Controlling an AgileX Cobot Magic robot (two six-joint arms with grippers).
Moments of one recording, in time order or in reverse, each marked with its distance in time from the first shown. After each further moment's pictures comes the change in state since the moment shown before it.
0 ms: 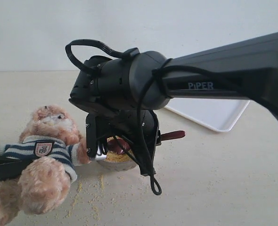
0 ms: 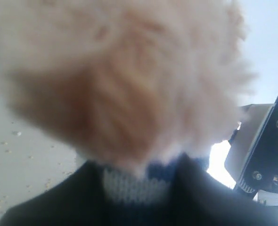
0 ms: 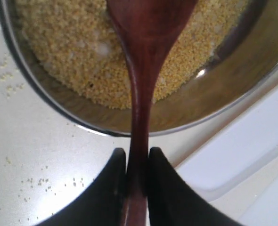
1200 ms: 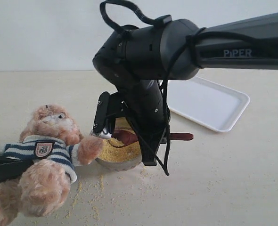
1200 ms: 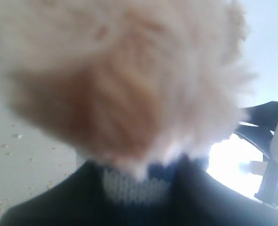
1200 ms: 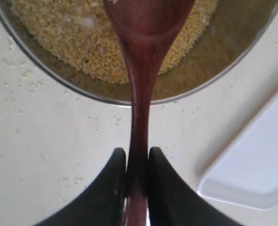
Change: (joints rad) left arm 0.000 0.000 0.000 0.000 0.000 0.024; right arm -0.100 -0.071 0.000 0.197 0.000 -0.008
